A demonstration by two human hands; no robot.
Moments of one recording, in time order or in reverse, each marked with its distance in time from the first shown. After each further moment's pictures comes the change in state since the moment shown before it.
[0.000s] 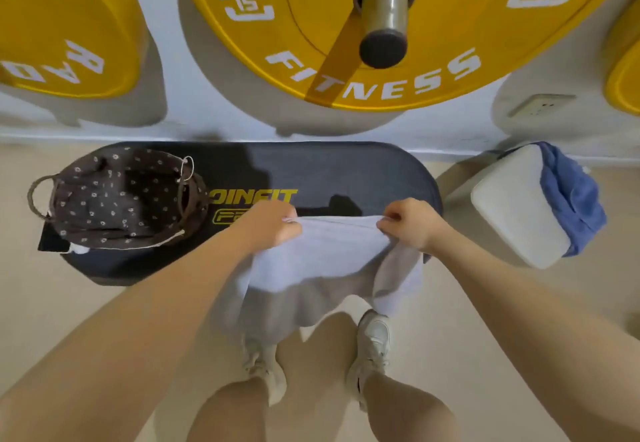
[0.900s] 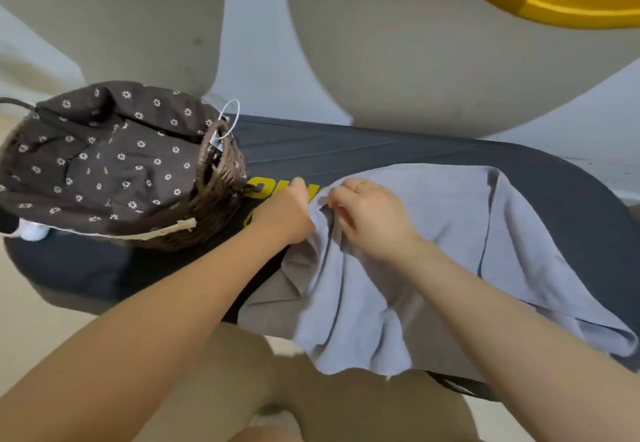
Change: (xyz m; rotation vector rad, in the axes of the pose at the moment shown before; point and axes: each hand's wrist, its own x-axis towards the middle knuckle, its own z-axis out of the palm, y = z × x) left_hand 0.144 -0.222 0.110 0.028 0.372 -0.257; right_hand 0.218 -0.067 0.235 -0.321 0.494 -0.729
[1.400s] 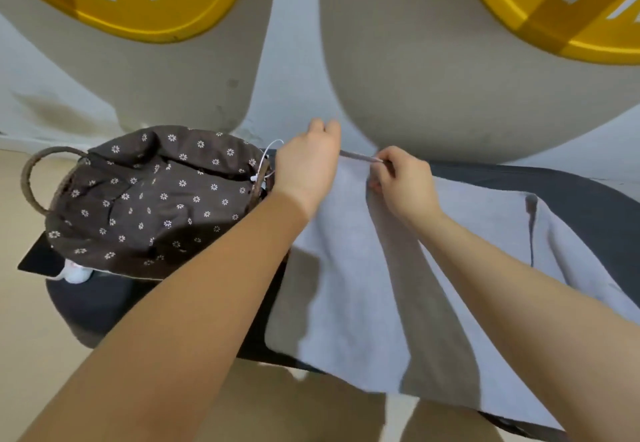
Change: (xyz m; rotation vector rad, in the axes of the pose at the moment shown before) left_hand 0.022 0.014 -0.095 0.419 0.491 0.174; right_hand 0.080 -0.002 -0.007 0.378 0.305 0.417
